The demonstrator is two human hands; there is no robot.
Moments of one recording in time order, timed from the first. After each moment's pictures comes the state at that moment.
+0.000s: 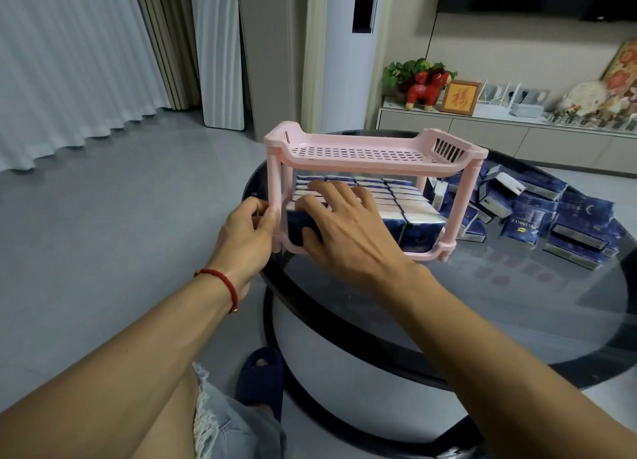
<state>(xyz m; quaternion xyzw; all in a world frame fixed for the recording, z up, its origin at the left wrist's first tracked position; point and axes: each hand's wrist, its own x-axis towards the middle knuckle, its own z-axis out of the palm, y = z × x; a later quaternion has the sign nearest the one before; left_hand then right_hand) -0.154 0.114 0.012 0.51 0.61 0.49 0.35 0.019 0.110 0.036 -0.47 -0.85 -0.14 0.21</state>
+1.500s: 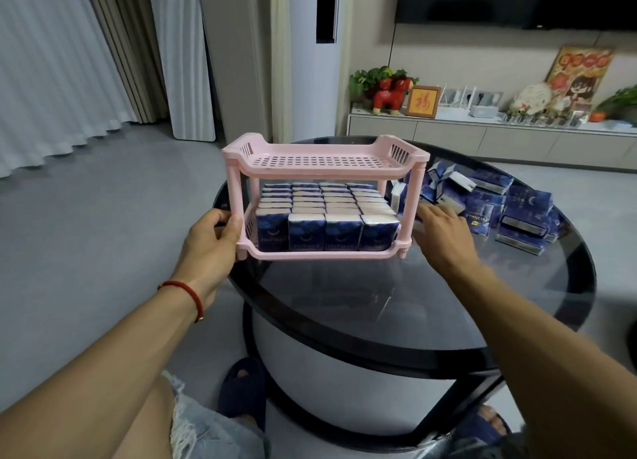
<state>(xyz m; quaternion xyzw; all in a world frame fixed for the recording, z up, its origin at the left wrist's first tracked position) -0.154 0.112 0.017 0.50 0.61 0.50 0.36 0.217 0.155 -0.023 -0.71 -0.67 -0.10 0.16</state>
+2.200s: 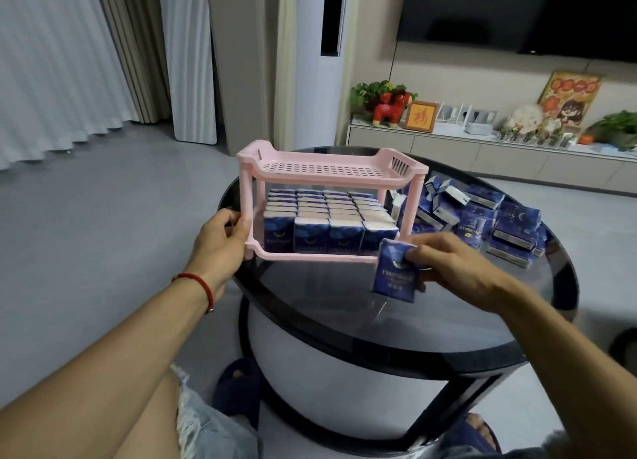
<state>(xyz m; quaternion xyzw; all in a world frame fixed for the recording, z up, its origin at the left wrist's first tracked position) -0.155 0.113 0.020 0.49 0.59 0.51 0.39 0.180 0.052 0.059 -0.53 -0.63 0.46 0.33</state>
